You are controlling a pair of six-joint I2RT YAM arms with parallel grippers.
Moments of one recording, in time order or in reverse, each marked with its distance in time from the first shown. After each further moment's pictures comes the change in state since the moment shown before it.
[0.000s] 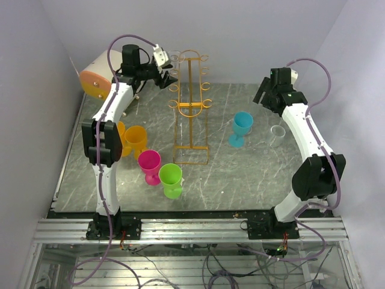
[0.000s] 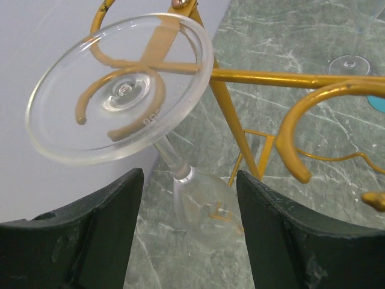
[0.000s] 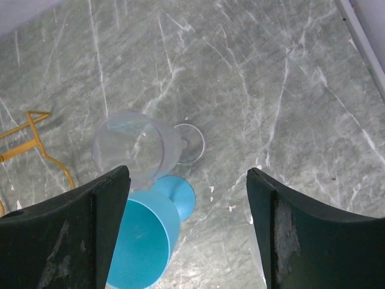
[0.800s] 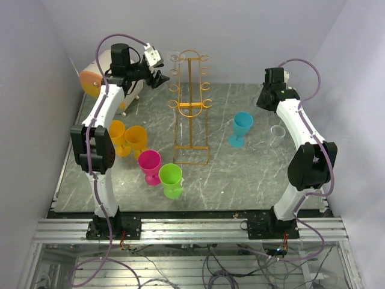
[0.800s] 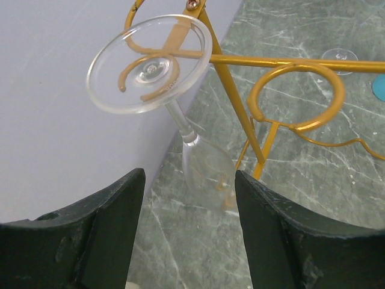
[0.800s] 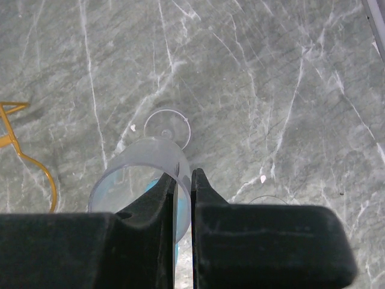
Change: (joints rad) left arm 0.048 -0.132 -0.111 -0.031 -0.029 0.044; right arm -0.002 0.131 0.042 0.029 -0.037 -0.053
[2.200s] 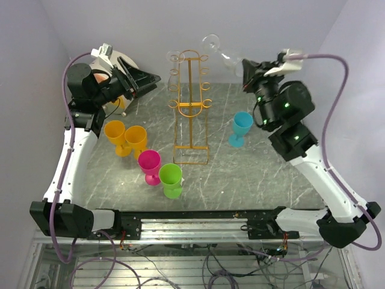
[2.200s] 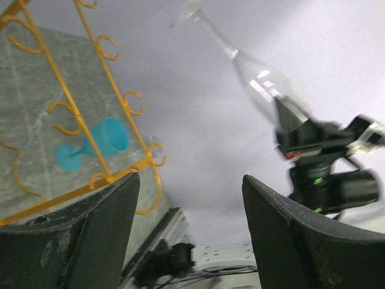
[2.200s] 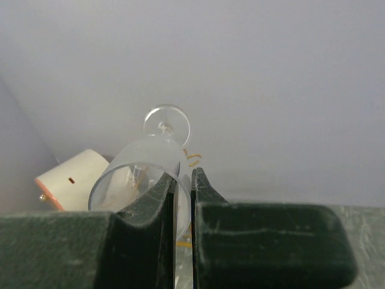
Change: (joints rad) left arm 0.055 -0.756 -0.548 0.131 -0.069 -1.678; right arm 0.507 -0.566 -0.095 0.628 0.156 -0.316
